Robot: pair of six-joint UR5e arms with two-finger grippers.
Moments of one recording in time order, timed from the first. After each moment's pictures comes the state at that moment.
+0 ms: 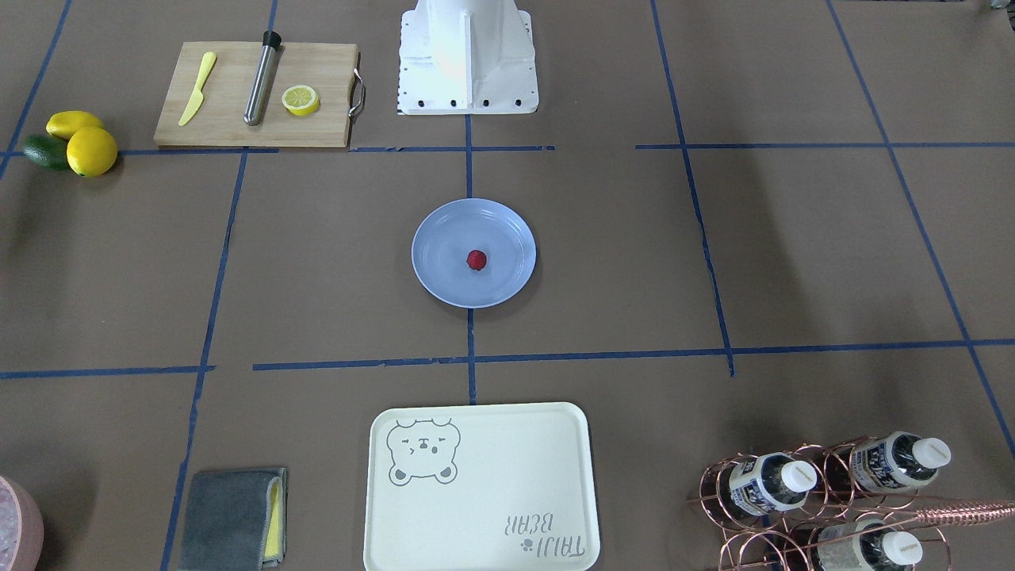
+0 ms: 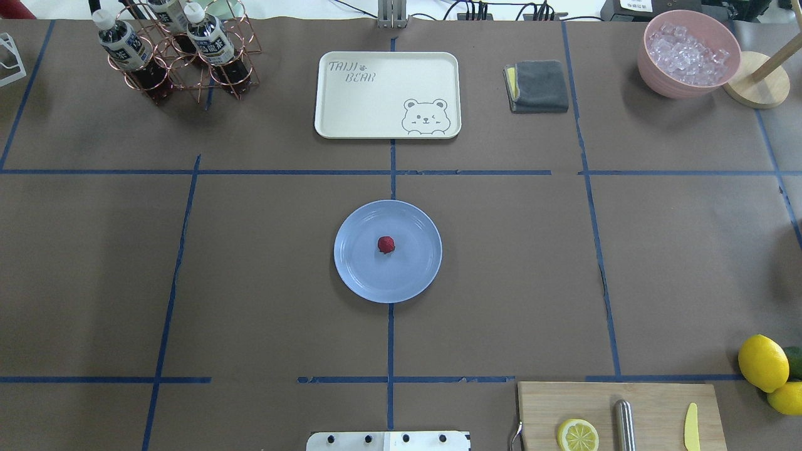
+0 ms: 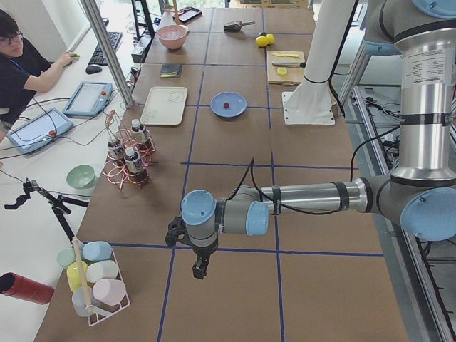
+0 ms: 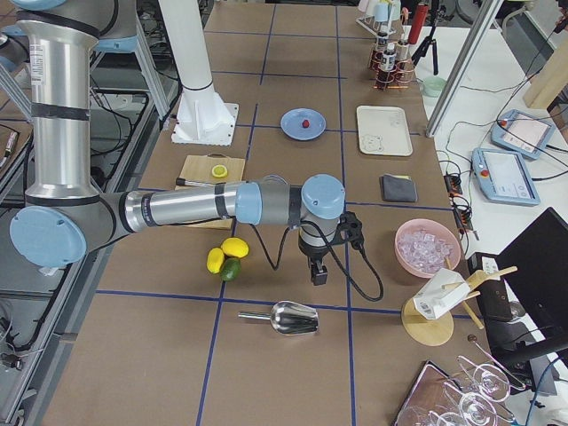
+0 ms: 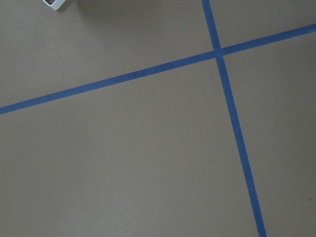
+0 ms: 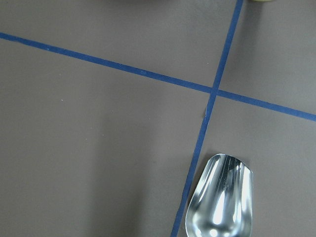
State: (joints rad) left arm -1.57 -1.48 -1.55 -1.69 -2.28 0.22; right arm 1.58 -1.63 1.79 -1.74 2.40 -0.26
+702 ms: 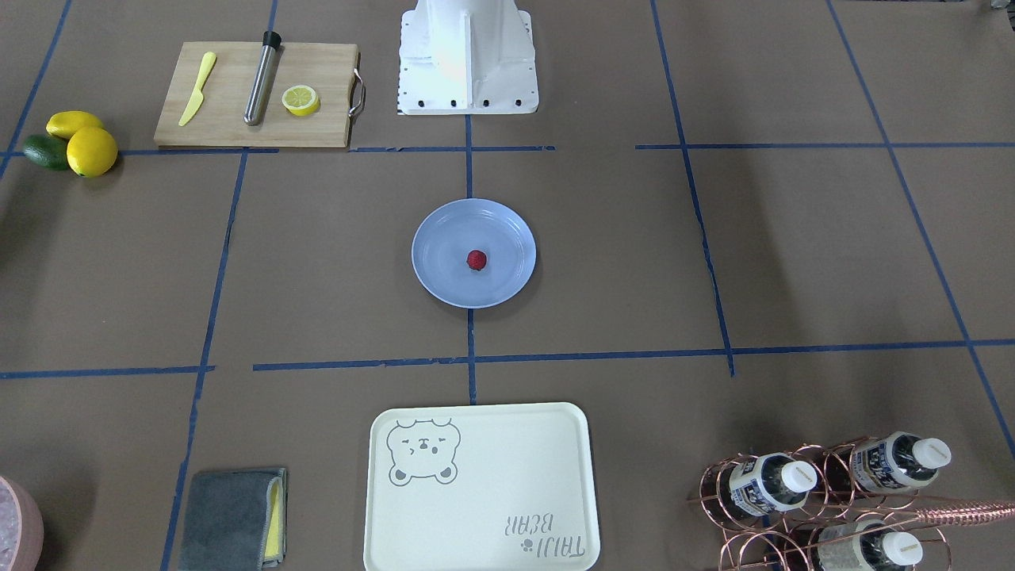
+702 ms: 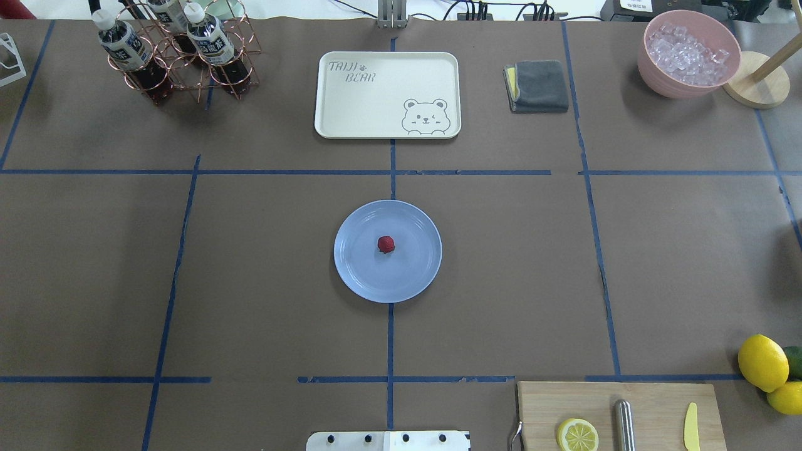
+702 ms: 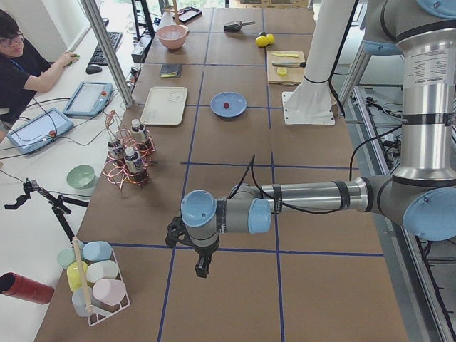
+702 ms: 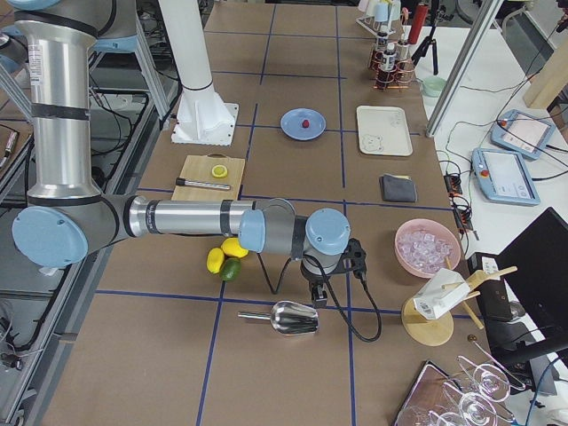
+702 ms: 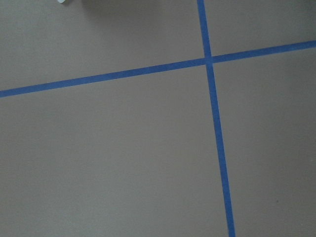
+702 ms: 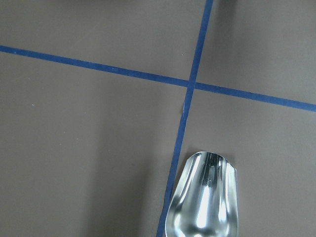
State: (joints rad) left arm -1.60 -1.49 -1.65 -1.57 -2.32 0.14; right arm 1.62 -1.61 1.65 -1.68 2.43 -0.26
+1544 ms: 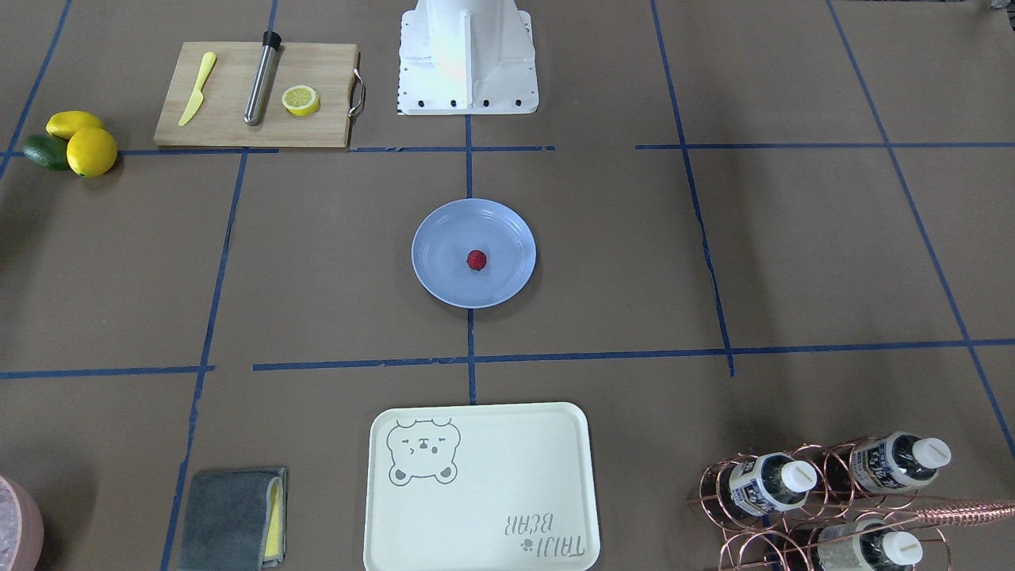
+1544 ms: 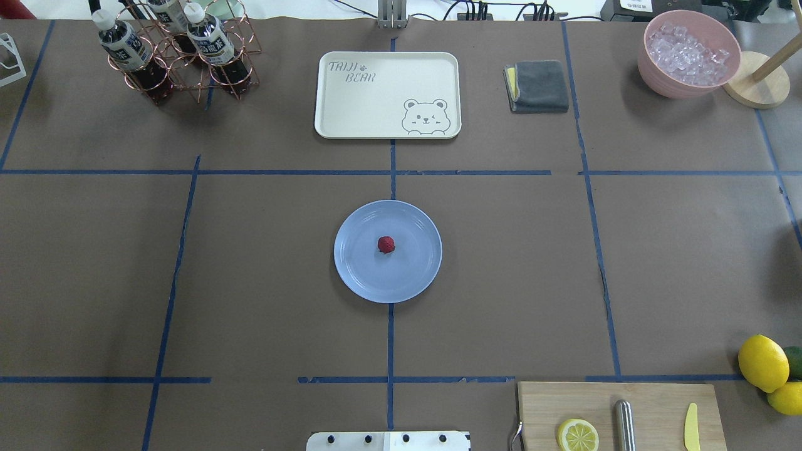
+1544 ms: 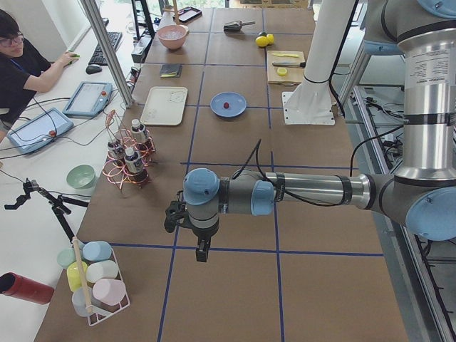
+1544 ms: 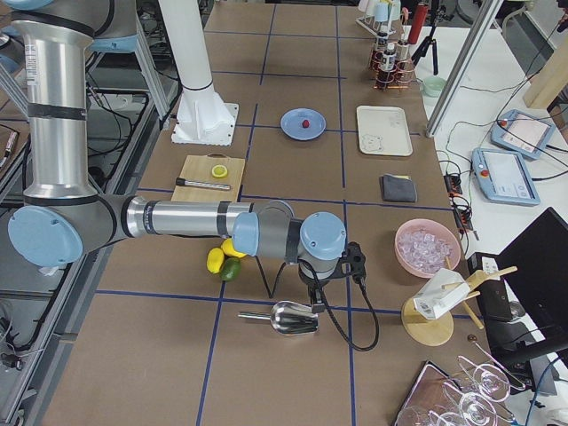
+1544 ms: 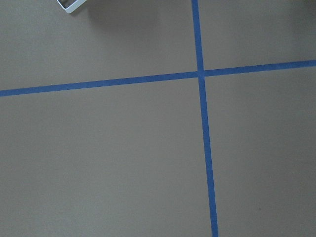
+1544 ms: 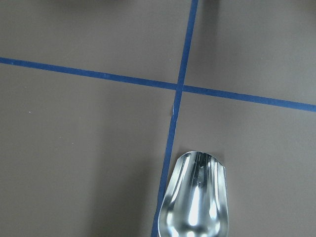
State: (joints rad) left arm -1.60 -1.48 -1.70 -1.56 -2.31 0.10; right arm 1.65 -1.61 1.65 -1.68 2.43 -0.26
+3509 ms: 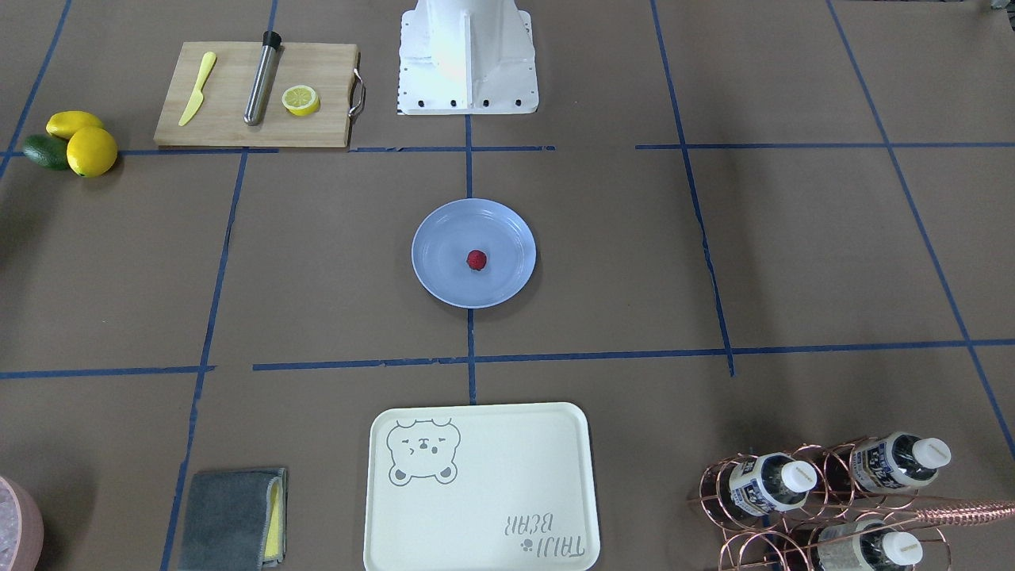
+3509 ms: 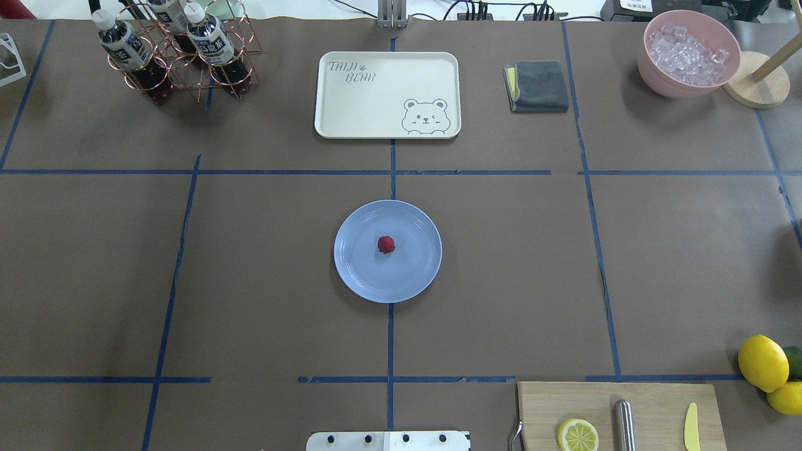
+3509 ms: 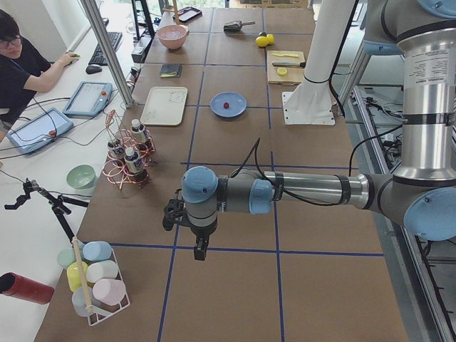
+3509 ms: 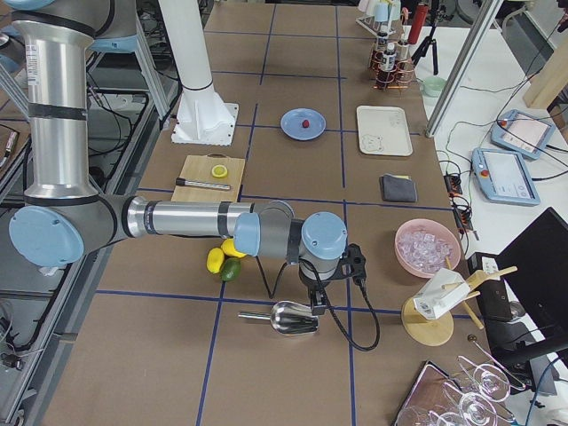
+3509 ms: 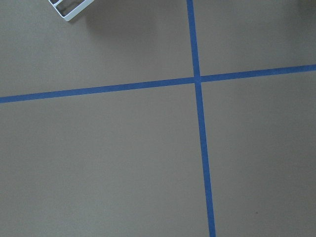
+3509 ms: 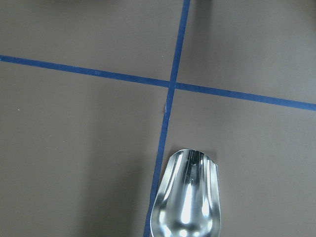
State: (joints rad) left arm -1.60 -1.49 -1.70 -1.57 -2.31 0.10; right arm 1.64 -1.61 1.65 -1.68 2.40 -0.25
